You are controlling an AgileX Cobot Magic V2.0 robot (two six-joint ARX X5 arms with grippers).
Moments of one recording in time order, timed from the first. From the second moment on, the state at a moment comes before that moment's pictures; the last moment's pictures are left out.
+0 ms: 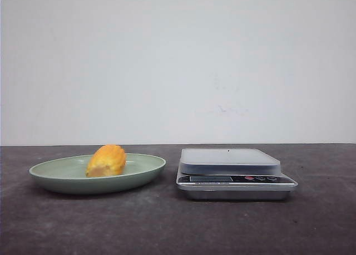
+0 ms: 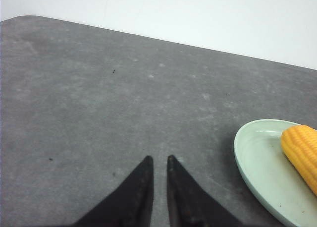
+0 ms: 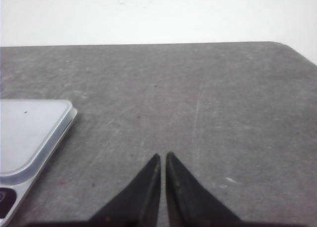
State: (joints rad) left arm -0.02 0.00 0.03 -0.18 -0.07 -0.18; right arm 0.05 0.01 0.01 -0.15 -0.03 0.08
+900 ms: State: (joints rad) left arm -0.03 0.10 0.24 -0.15 0.00 -0.33; right arm 0.07 0.06 0.24 -0.19 -0.03 0.27
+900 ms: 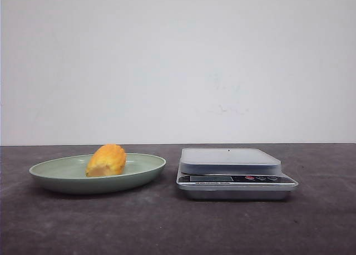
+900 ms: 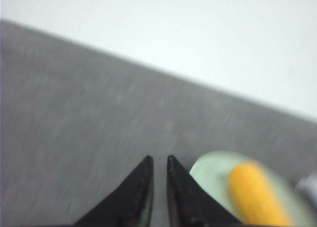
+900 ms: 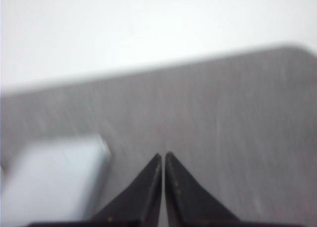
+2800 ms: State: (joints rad) left arm -0.52 1.59 0.95 -0.25 -0.02 -0.30; right arm 0.08 0.50 0.86 -0.62 -0.13 0.21
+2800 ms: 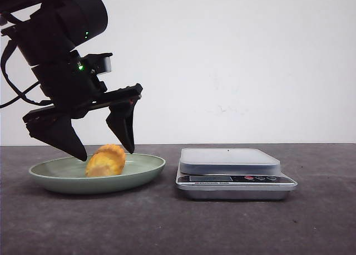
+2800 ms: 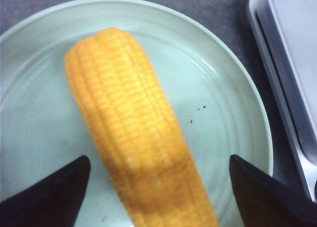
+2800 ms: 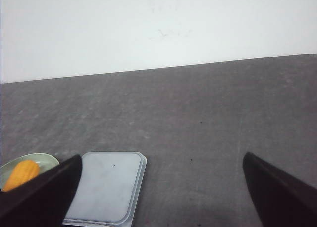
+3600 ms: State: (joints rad) left arm -0.53 1.65 0.95 -0.28 -0.03 -0.30; right arm 0.08 0.50 0.86 -0.63 -0.13 0.21
